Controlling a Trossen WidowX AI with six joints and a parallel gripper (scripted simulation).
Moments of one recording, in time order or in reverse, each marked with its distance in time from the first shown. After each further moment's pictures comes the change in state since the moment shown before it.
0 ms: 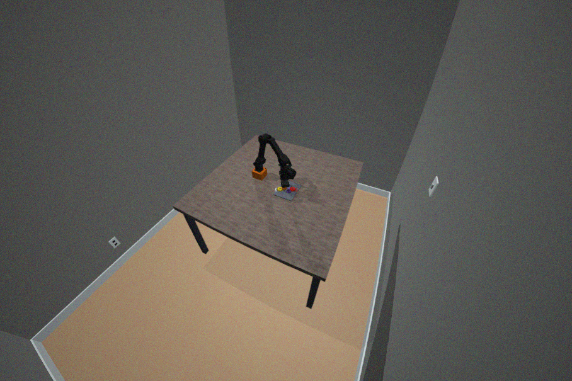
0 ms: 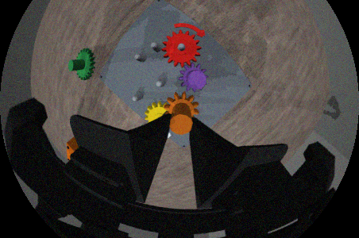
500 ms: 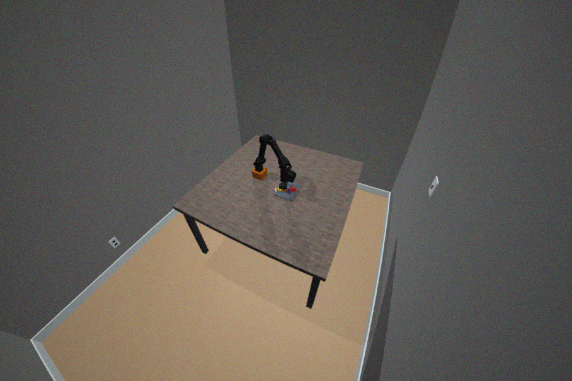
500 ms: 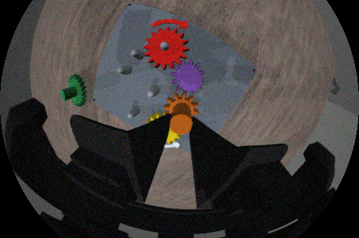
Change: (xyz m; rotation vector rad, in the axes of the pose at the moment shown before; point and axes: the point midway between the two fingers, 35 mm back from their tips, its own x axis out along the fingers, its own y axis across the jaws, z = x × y) arm 0.021 0.001 0.001 0.242 0.000 0.000
